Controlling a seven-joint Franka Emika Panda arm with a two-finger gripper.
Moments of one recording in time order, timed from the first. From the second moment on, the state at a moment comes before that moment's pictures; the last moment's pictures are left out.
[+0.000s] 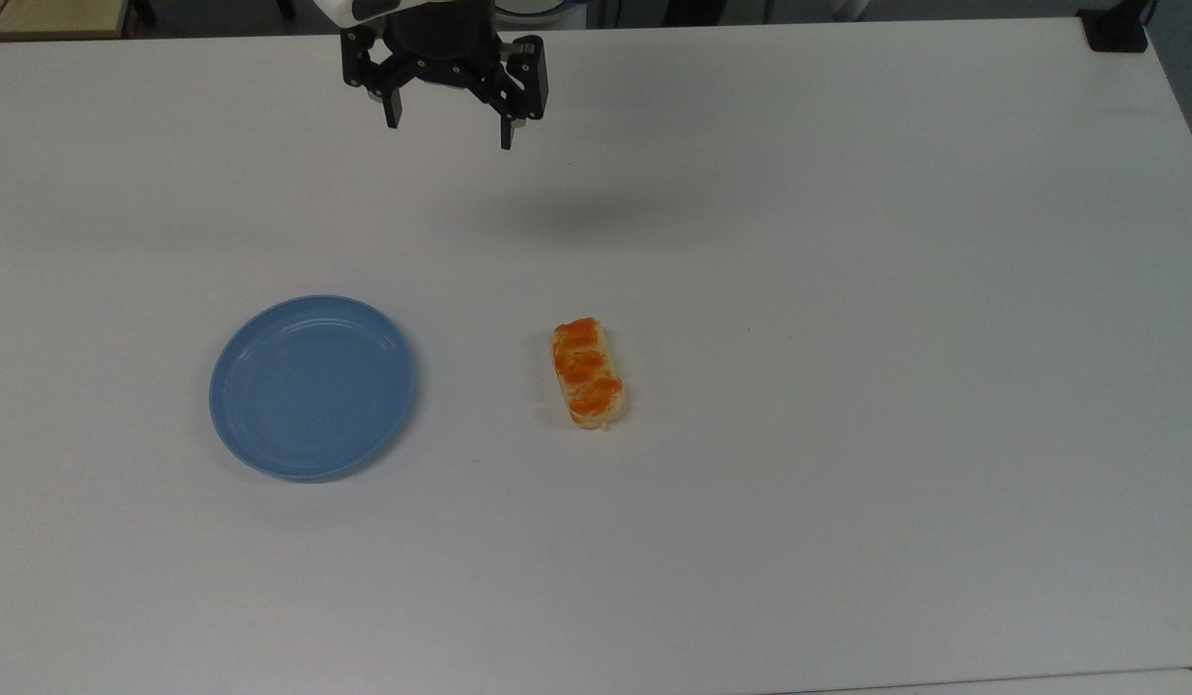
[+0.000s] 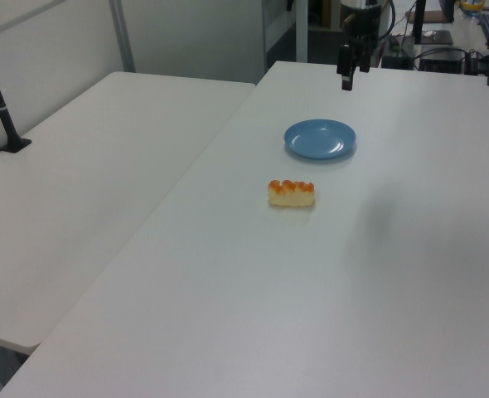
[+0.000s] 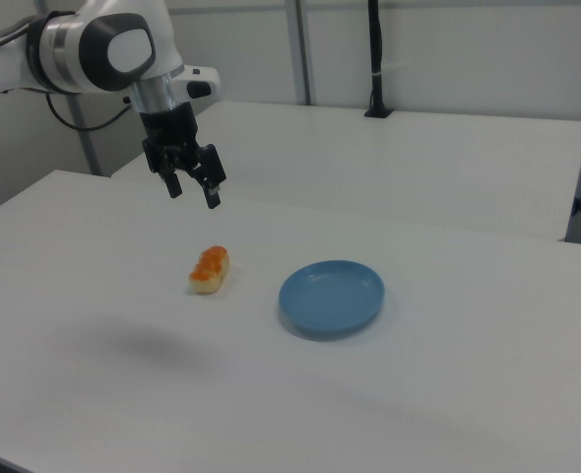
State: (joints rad) arm 0.06 0.09 -0.07 -1.63 -0.07 1.76 0.16
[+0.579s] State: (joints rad) arm 0.04 0.09 -0.08 -1.63 -0.02 1.75 0.12
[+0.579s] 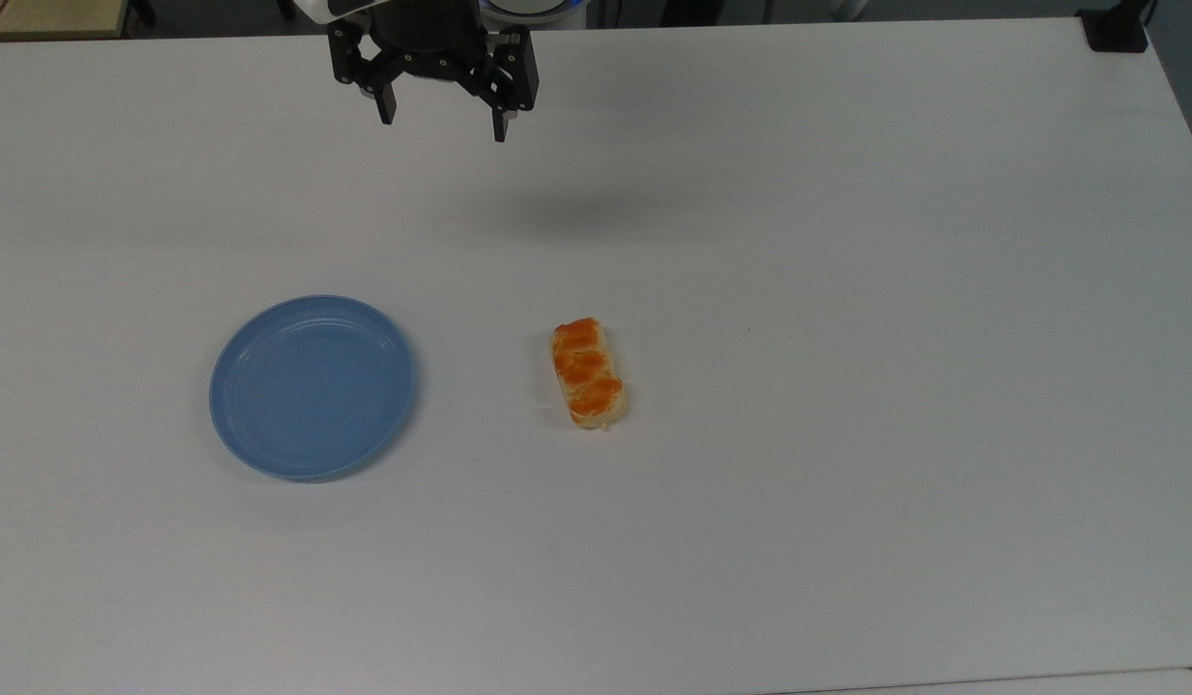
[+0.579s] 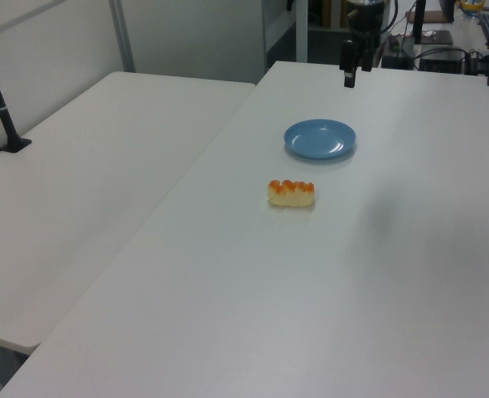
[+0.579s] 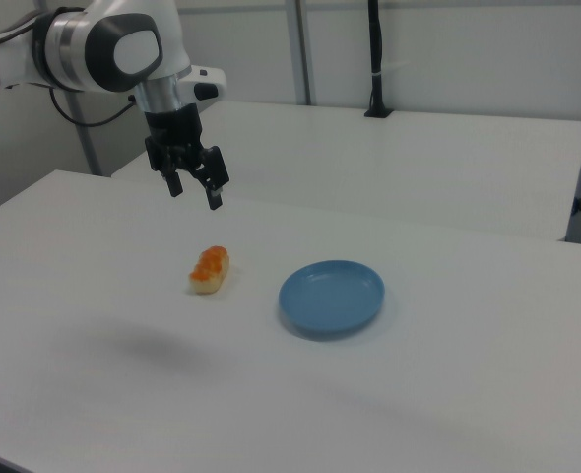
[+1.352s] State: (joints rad) arm 0.05 0.11 -0.10 -1.62 -0.01 1.81 0.08
